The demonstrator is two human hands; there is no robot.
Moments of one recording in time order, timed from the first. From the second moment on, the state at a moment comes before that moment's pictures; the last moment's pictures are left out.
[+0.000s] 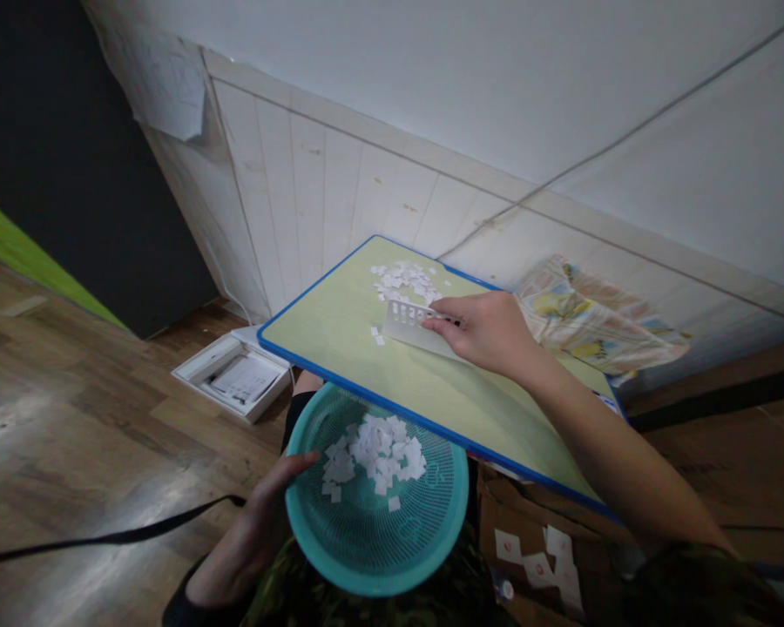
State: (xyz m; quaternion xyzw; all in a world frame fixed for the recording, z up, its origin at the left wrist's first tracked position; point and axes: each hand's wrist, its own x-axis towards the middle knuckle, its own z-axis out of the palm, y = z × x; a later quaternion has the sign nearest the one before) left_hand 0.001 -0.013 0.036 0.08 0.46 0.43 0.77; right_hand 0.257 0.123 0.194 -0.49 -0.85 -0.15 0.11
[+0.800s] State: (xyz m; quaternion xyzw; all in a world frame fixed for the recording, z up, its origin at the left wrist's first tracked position) left_hand -0.001 -0.015 0.038 0.09 0.46 0.42 0.78; right_hand 0.282 0.125 0.196 -0.53 -0.83 -0.16 0.11
